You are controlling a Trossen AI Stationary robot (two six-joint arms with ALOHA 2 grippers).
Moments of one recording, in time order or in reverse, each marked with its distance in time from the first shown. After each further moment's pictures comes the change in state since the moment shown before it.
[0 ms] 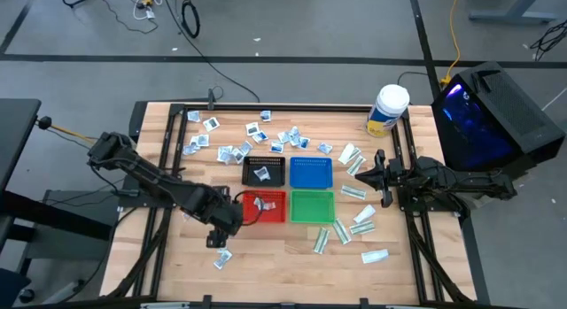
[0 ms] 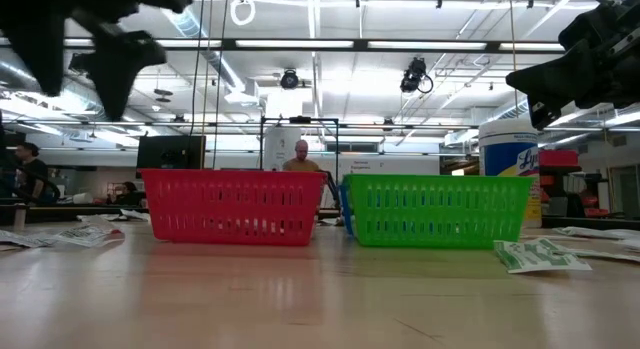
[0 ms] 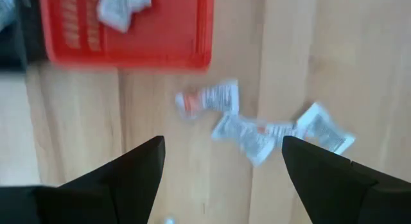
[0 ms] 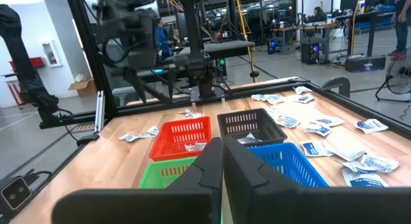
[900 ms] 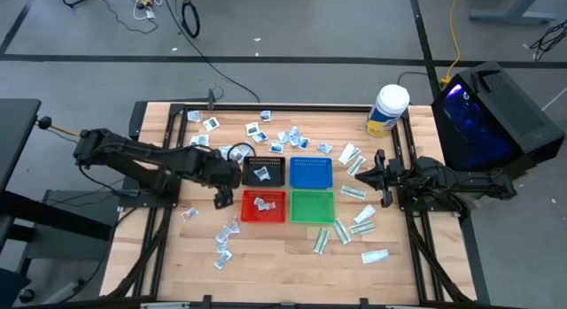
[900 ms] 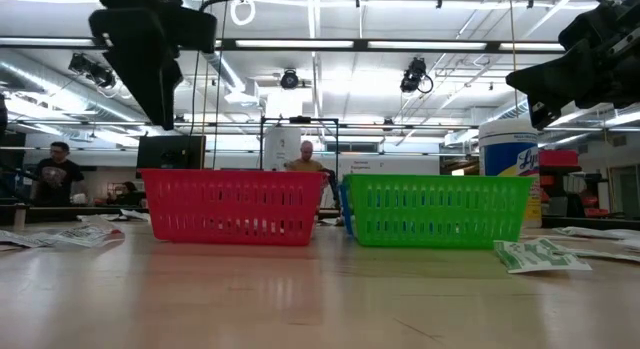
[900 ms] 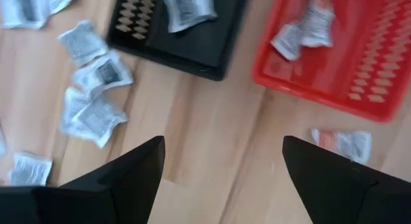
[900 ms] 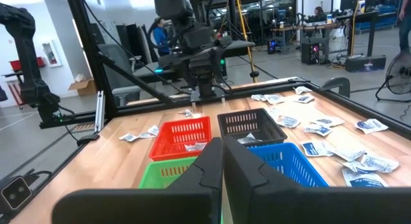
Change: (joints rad) left arm 0.339 -0.183 -0.102 -0.002 -0.131 0.123; right arm 0.000 0.000 0.000 0.000 0.000 0.000
